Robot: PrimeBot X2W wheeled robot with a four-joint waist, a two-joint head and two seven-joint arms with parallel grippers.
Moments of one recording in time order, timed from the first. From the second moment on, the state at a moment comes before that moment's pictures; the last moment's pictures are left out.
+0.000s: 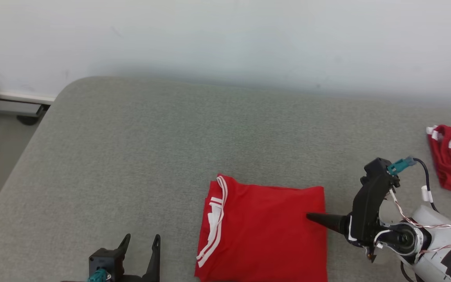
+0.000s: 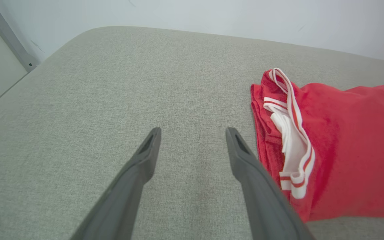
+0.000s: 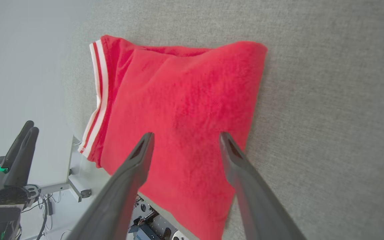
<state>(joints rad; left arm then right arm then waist) -0.02 0.10 -0.34 0.18 -0.16 0.12 0.04 -0.58 -0.51 0.85 0.42 1.51 -0.01 0.53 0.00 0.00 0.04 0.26</state>
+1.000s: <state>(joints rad) -0.05 0.08 -0.38 0.17 -0.16 0.12 0.04 -0.54 -0.52 0.87 0.44 1.54 -0.12 0.58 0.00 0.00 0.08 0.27</state>
